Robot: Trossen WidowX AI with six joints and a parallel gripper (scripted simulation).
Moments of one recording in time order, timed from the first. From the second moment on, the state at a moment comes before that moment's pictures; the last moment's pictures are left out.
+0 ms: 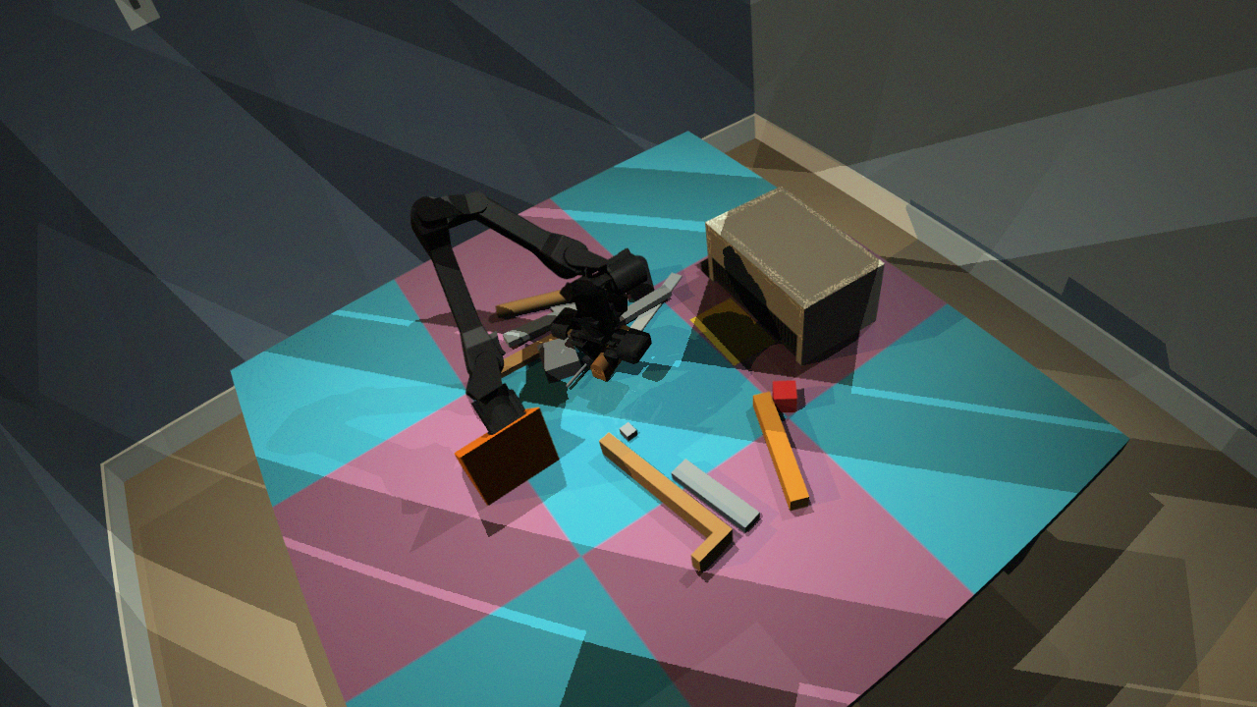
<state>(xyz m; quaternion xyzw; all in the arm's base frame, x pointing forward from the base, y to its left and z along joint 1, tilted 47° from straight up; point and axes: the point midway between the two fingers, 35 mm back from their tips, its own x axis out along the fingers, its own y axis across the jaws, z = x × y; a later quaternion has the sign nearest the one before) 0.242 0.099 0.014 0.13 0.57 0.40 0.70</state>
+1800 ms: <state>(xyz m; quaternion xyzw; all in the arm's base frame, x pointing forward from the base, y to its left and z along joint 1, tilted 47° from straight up) 0.242 0.102 0.017 0.13 0.57 0.40 0.70</state>
